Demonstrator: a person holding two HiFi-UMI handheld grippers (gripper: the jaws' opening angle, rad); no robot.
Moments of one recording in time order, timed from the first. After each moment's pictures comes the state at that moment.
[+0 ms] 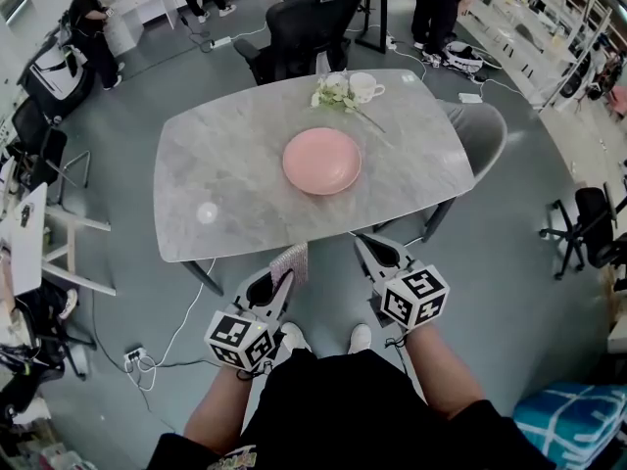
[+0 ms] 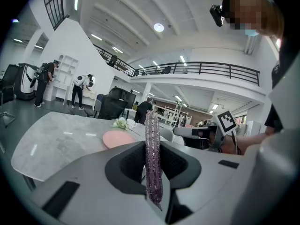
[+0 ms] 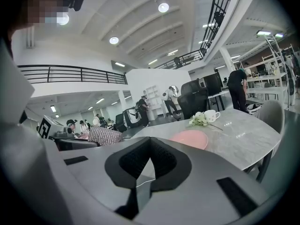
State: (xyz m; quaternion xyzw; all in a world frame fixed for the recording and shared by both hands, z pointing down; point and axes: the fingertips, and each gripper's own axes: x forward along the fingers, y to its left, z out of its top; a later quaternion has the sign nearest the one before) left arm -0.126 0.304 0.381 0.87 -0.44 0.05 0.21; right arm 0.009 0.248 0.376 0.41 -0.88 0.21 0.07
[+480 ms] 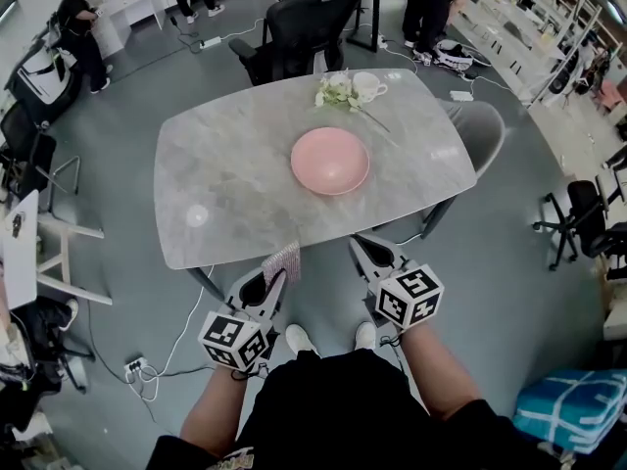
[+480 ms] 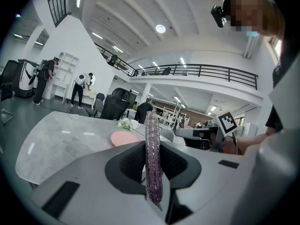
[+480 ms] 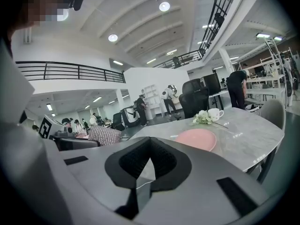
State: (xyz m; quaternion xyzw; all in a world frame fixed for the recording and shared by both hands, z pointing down) left arm -0.195 0.293 0.388 0.88 -0.43 0.04 0.21; right arm -0.054 0.244 0.382 0.43 -0.88 0.21 0.07
